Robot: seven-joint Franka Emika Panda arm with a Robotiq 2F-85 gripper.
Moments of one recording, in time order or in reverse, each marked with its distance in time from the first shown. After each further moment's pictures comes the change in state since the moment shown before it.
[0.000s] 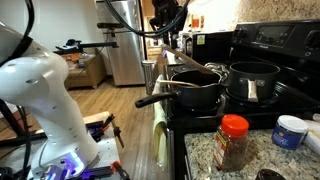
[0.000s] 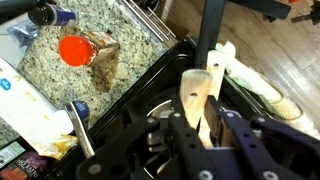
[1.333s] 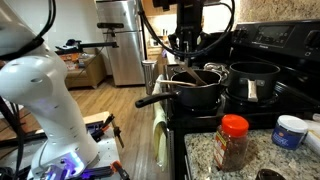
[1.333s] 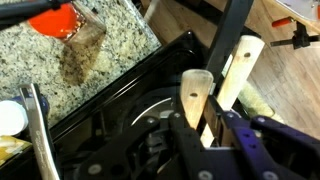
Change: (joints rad) arm 0.060 0.303 -0.124 0.140 0.072 0.022 -0.243
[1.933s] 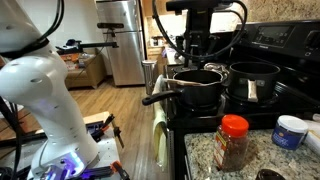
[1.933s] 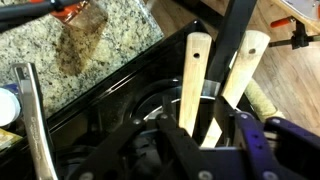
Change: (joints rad) arm -0.006 0.115 -0.001 0.088 0.036 -0.006 -0.059
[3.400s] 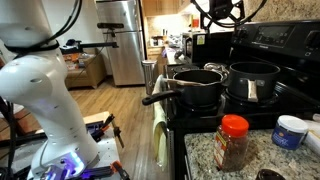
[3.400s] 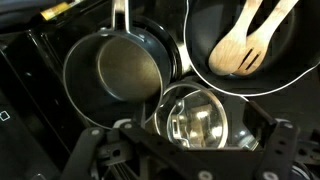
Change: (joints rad) arm -0.004 0.271 0.136 0.424 0.023 0.131 -0.075
